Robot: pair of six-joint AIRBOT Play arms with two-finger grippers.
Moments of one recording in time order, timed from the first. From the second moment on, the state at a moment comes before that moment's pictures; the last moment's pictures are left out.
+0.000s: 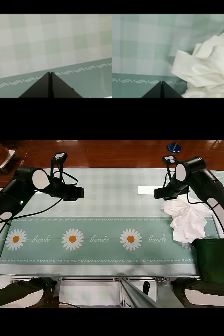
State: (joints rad) left arm -0.32 -1.31 1.24 1.45 -1.02 -1.72; right arm 0.25 -1.47 1.41 -1.76 1.27 1.77
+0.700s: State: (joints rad) left arm -0.32 -1.31 1.24 1.45 -1.01 -1.72; right arm 0.25 -1.47 1.41 -1.75 1.12 1.77
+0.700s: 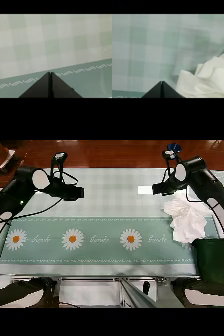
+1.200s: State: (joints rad) left arm -0.32 -1.23 1.18 1.55 -1.19 -1.64; right arm 0.12 -1.25 1.36 -1.91 1.25 1.74
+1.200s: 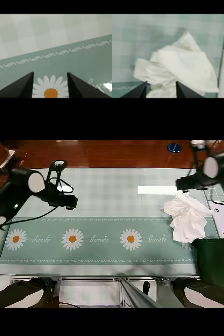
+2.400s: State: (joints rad) left arm -0.39 -0.91 0.72 1.23 -0.74 -1.67; right arm -0.25 -1.32 0.91 -1.37 0.89 1.69
